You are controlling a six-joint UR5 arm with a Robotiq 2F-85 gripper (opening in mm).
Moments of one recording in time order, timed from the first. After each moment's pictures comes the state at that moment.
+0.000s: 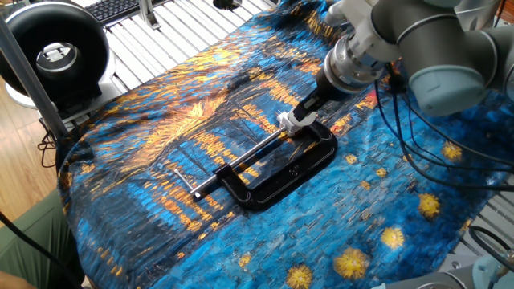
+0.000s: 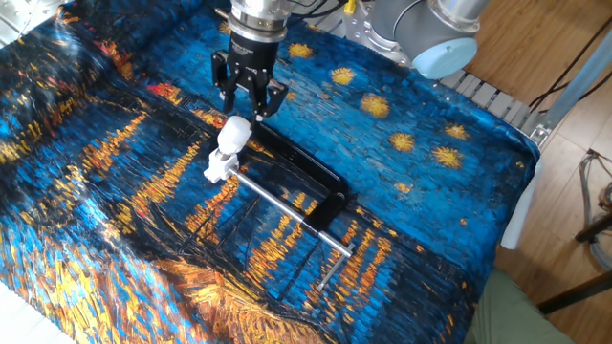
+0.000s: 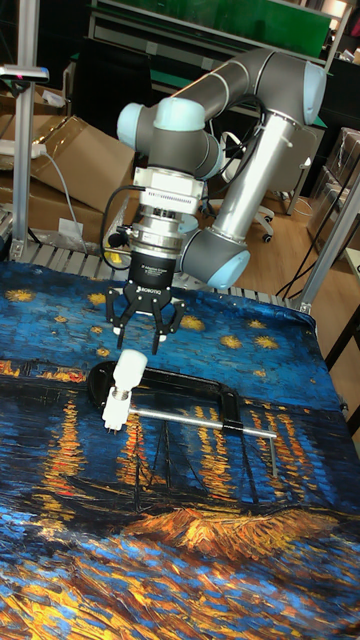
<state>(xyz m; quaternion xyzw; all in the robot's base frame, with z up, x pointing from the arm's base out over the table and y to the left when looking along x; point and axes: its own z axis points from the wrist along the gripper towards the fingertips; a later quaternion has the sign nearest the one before) 0.477 -0.041 0.110 -0.02 0.98 0.02 0.21</state>
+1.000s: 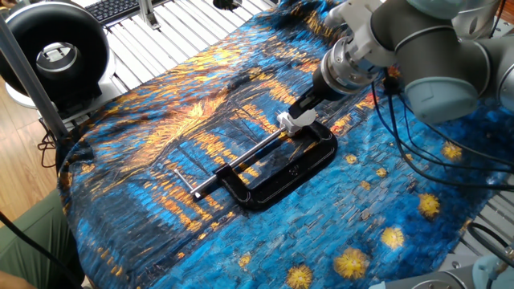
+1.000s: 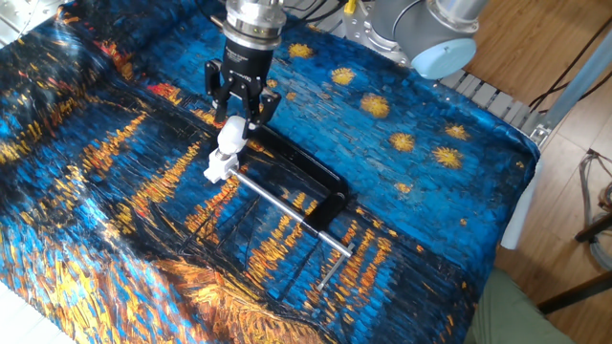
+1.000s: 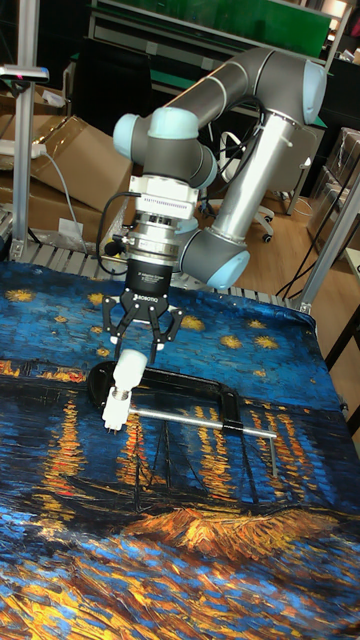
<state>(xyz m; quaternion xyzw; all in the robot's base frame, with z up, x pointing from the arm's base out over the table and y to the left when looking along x) 0.487 -0.045 0.100 -0.02 0.97 0.02 0.23</state>
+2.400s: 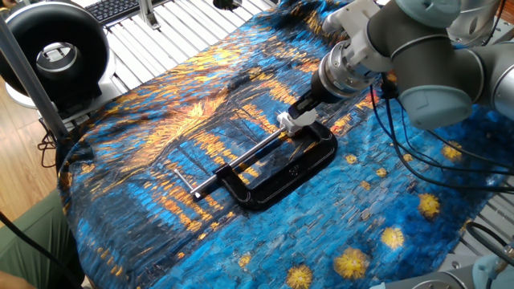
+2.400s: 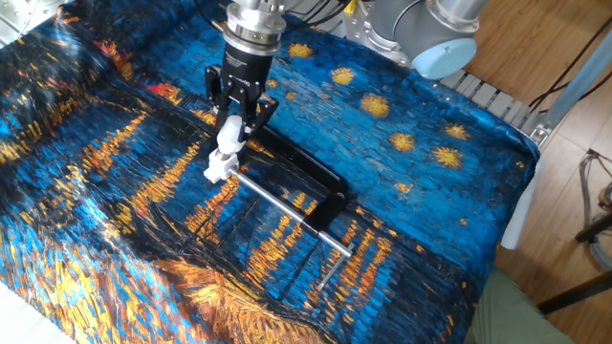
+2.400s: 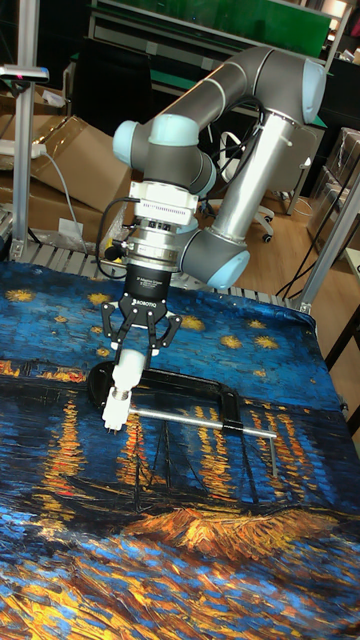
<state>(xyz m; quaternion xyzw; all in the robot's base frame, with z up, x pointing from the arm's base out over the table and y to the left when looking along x) 0.490 -0.049 0.094 -0.01 0.97 0.01 0.24</state>
